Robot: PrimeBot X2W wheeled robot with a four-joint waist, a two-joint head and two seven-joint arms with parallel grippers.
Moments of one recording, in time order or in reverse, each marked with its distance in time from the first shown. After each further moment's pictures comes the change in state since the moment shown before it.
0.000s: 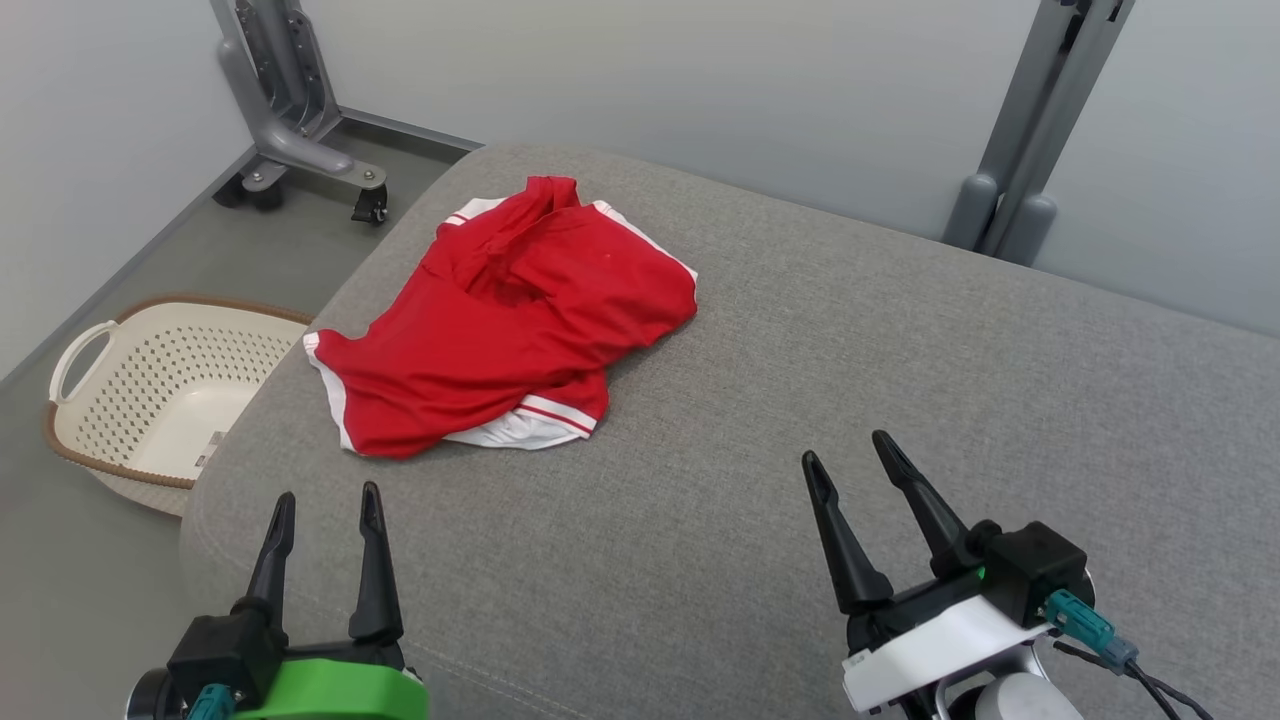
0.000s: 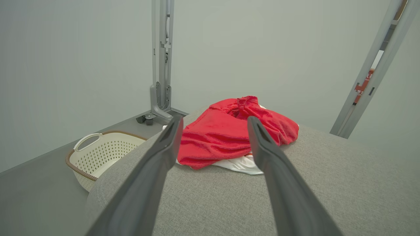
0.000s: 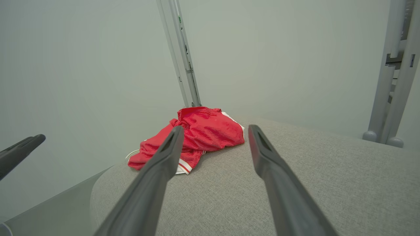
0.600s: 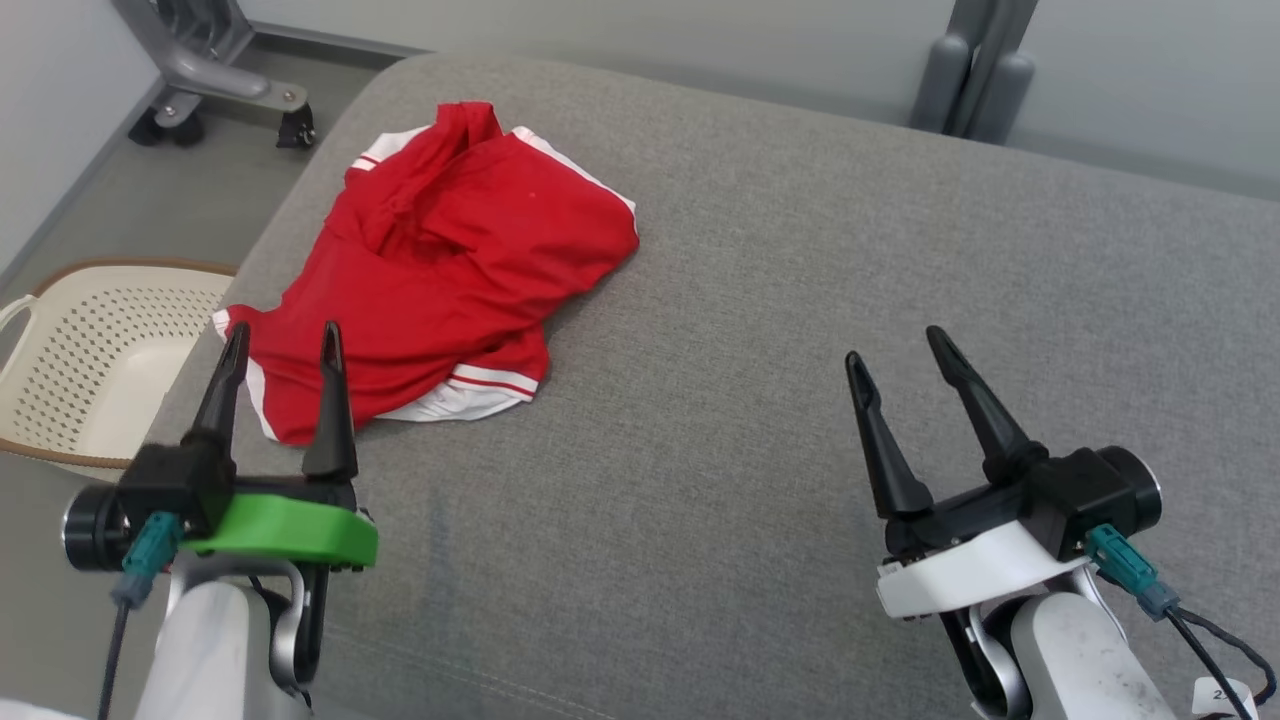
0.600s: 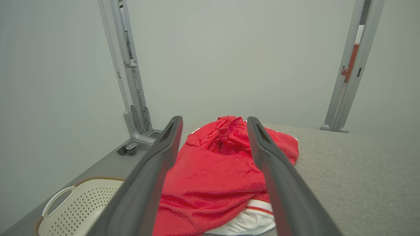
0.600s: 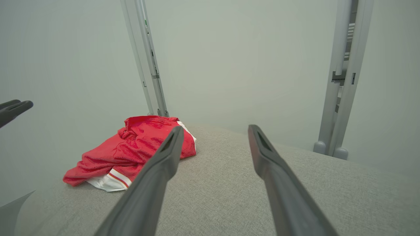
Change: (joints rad) left arm -0.286 0.045 0.053 0.129 0.062 -0.099 0.000; right arm -0.097 0.001 -0.090 -0.057 -0.154 0.000 0.000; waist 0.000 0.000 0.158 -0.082
